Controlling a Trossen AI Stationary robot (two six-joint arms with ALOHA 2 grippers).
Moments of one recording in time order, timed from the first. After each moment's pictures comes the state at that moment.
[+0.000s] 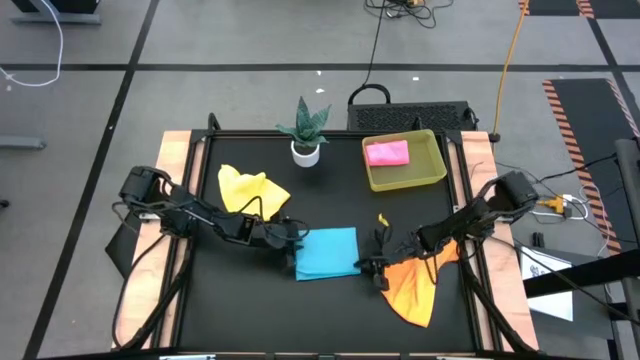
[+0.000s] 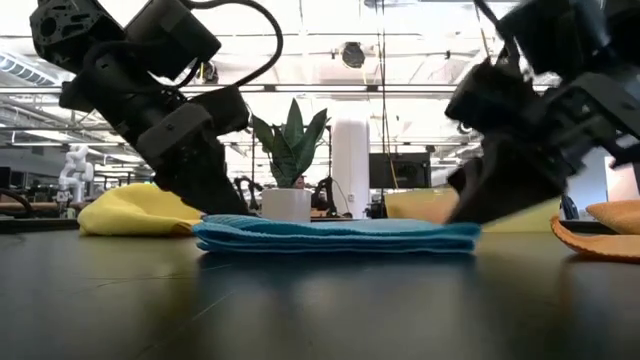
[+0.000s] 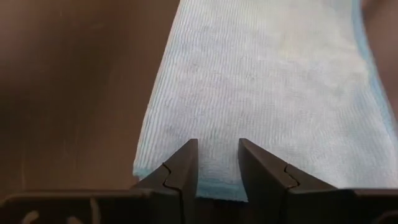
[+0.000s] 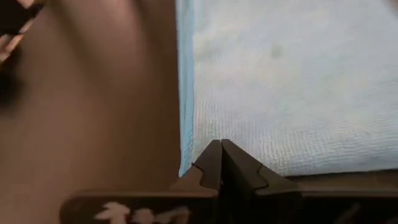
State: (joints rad) left arm -0.21 1.66 0.61 0.28 -0.19 -0.40; right arm 0.37 1.67 0.46 0.58 0.12 0.37
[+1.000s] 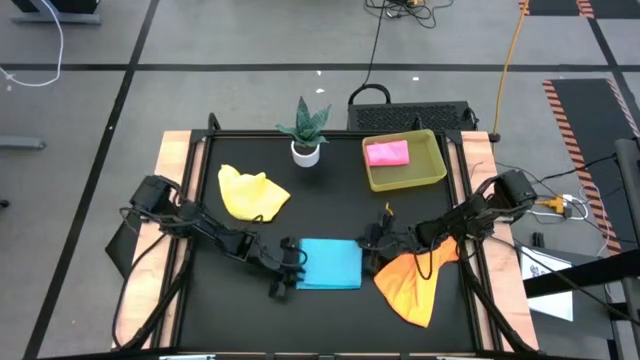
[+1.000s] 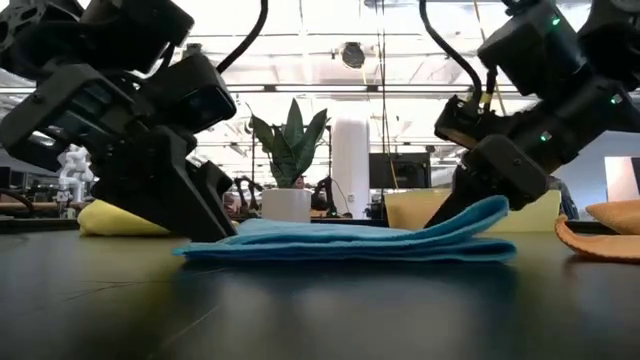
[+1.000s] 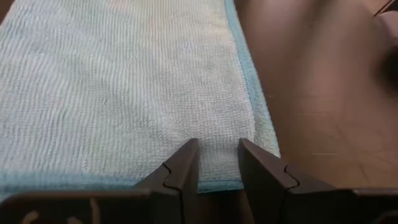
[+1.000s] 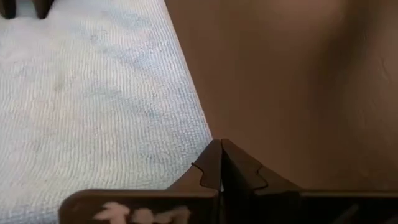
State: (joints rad) left arm -0.36 1.79 0.61 0.50 0.01 -0.29; right arm 0.30 1.67 0.46 0.45 0.42 0.47
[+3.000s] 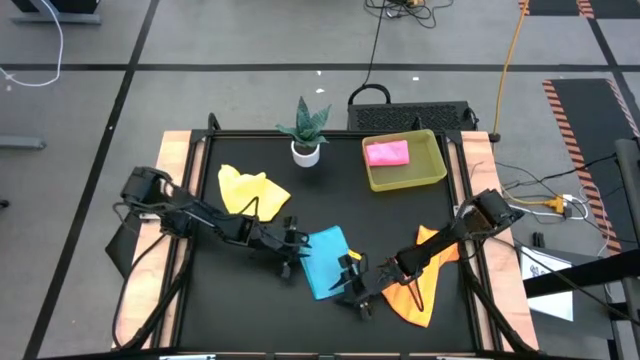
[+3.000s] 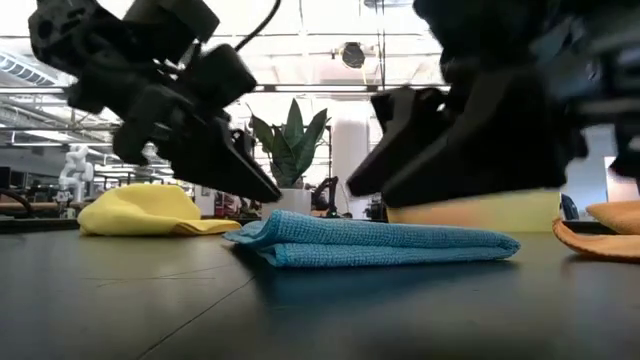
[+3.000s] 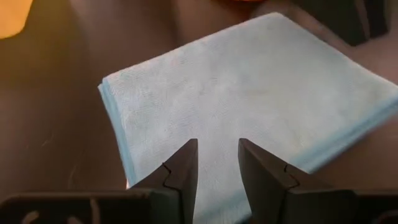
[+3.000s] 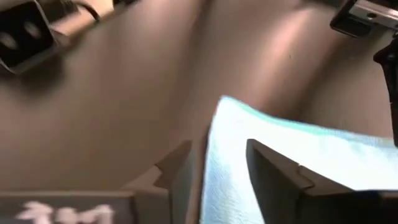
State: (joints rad) left arm -0.23 1.68 0.61 0.47 -0.08 0.00; right arm 0.49 1.91 0.81 0.57 0.16 -0.12
